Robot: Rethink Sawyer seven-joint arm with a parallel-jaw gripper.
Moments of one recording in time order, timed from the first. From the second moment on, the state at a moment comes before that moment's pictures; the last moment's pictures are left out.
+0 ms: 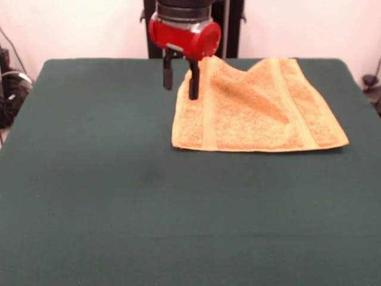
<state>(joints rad) -0.35 -0.73 0.11 1.76 -0.23 0.39 2.39</state>
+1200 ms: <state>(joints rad) -0.34 -0.45 0.11 1.68 -0.41 0.34 2.39</state>
